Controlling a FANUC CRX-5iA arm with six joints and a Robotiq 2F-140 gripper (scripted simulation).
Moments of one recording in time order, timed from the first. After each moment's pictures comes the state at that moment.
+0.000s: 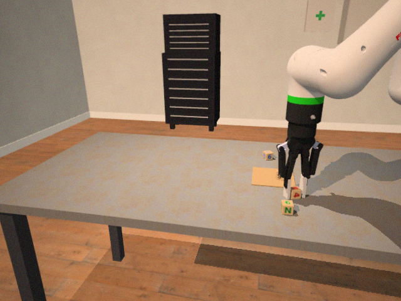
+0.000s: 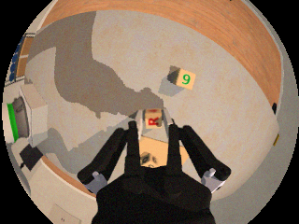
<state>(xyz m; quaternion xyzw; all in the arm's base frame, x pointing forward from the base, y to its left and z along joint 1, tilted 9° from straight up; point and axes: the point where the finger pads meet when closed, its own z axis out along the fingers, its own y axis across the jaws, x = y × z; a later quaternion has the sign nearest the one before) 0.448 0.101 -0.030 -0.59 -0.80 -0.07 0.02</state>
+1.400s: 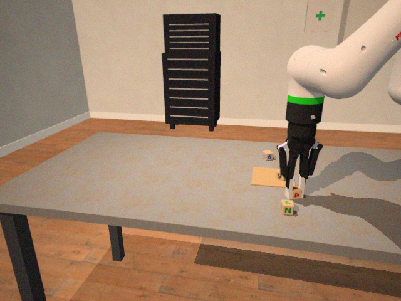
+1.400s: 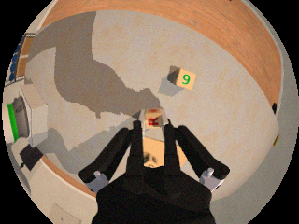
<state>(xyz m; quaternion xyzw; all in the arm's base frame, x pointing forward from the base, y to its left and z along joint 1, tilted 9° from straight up) 0.448 0.101 -0.030 -0.59 -0.80 -0.07 0.02</state>
